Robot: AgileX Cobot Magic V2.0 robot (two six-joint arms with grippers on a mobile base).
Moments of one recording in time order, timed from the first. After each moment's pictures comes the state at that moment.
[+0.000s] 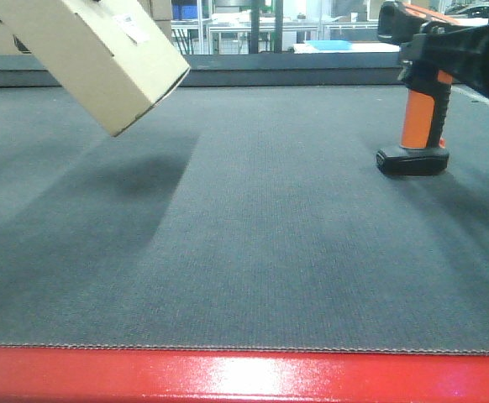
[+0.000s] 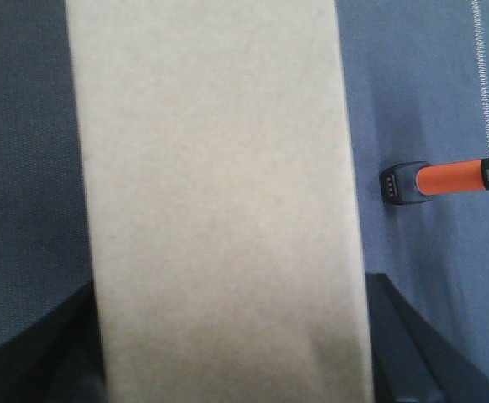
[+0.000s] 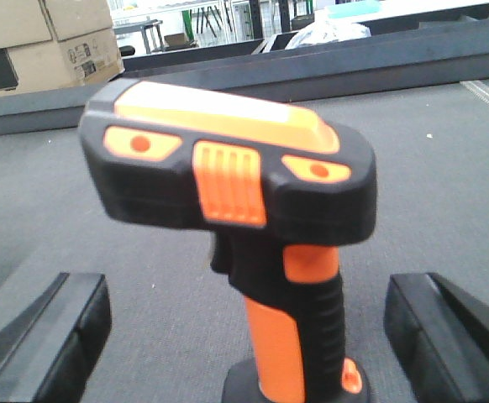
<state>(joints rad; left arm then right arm) 0.07 1.94 -1.93 -0.64 1.23 0.12 0.28 1.61 -0.59 0.24 -0.86 0.05</state>
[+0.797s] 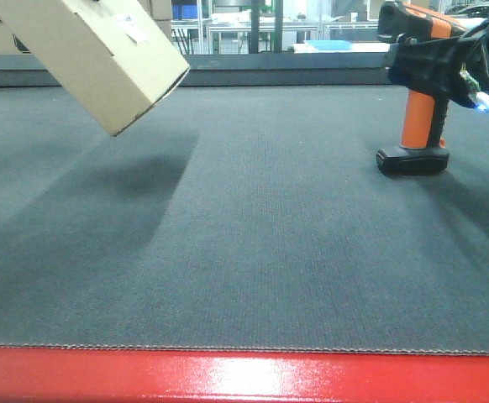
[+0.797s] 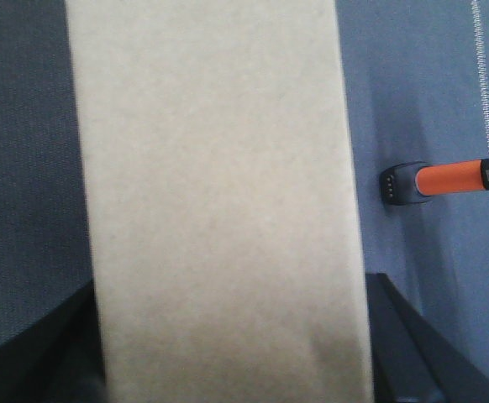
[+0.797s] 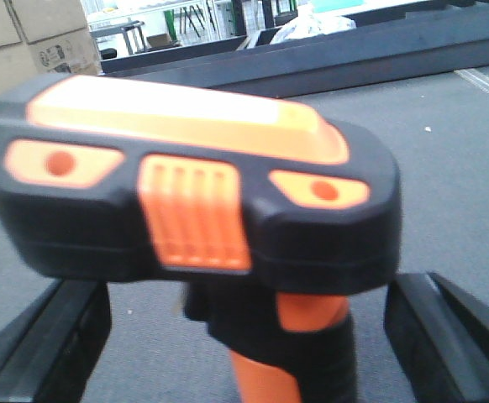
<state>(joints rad) 0.07 1.94 -1.93 -0.64 1.23 0.12 0.27 1.75 -0.72 0.28 -0.86 0.05</state>
